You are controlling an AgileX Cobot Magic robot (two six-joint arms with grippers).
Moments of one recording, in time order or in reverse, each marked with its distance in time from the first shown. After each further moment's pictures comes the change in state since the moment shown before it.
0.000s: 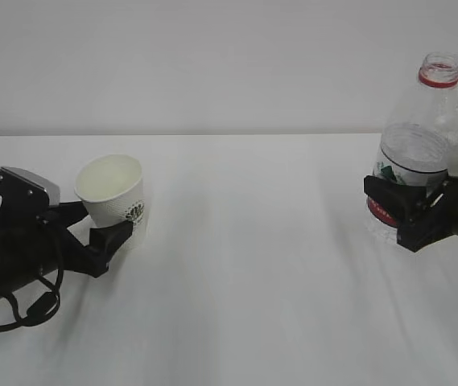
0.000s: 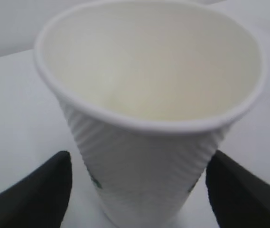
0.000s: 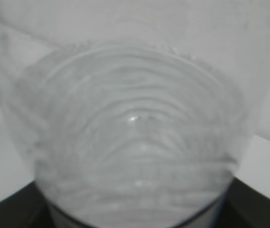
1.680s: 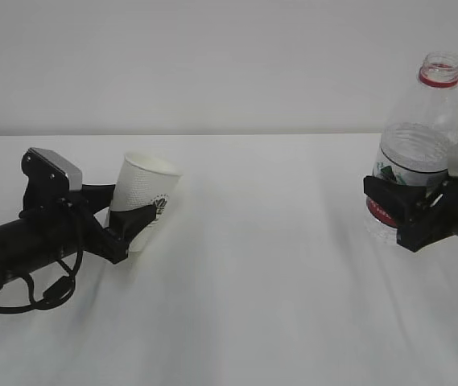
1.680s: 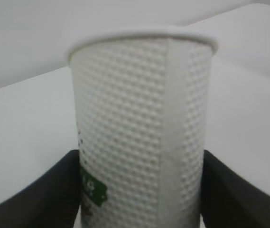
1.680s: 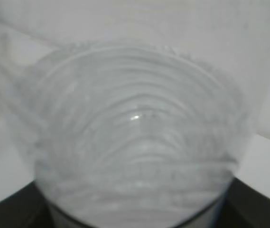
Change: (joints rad) left arm 0.000 0.024 -0.119 0.189 0.000 -0.061; right arm 0.000 0.000 0.000 -0.004 0.000 0.007
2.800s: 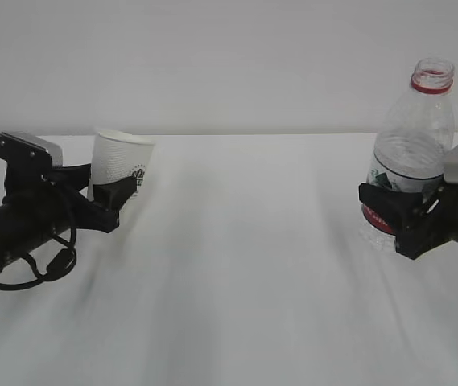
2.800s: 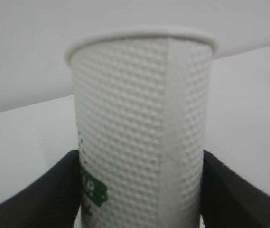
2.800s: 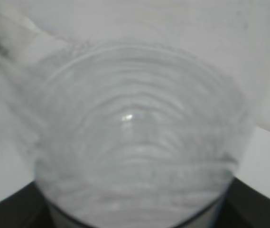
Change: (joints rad) left arm 0.000 -0.017 -0.022 -0.207 0.002 -0.008; right arm 0.000 0.000 0.000 -0.052 0.012 0.022
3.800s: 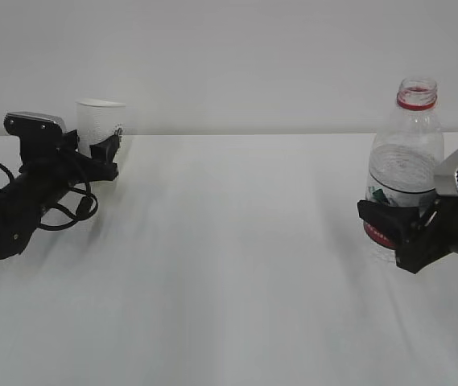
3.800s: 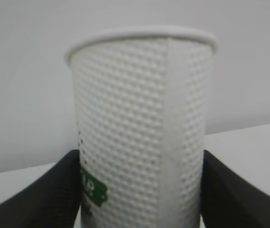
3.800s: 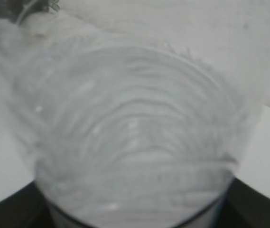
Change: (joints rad) left arm 0.087 0.273 -0.409 -0.152 0.000 0.043; right arm 0.000 0.000 0.000 -0.044 0.076 0.004
